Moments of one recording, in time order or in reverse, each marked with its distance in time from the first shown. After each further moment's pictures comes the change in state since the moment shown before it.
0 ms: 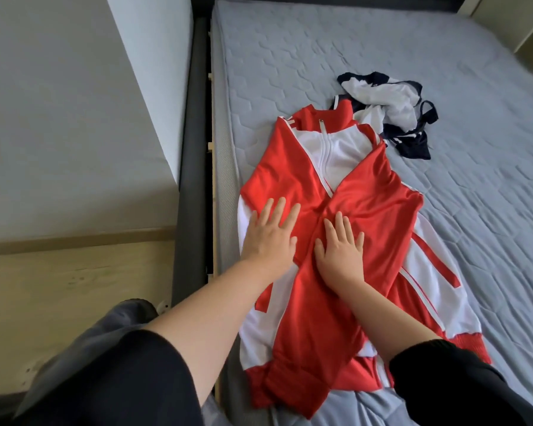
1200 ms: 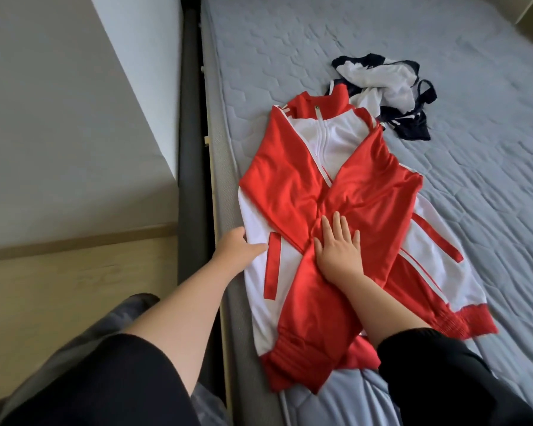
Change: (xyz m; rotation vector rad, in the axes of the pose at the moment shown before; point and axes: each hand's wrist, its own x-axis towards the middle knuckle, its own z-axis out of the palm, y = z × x) left_hand -0.029 -0.052 0.011 -0.735 -0.170 -0.529; right_hand -0.011 0.011 0.025 -0.041 -0.143 0.041
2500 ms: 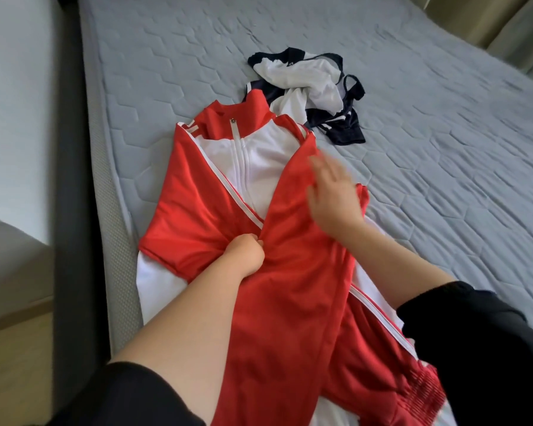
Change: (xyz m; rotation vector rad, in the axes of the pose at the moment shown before) left_hand 0.122 0.132 0.121 0.501 -0.283 0.091; right_hand 0.151 0.103 -0.092 0.151 0.467 -0.163
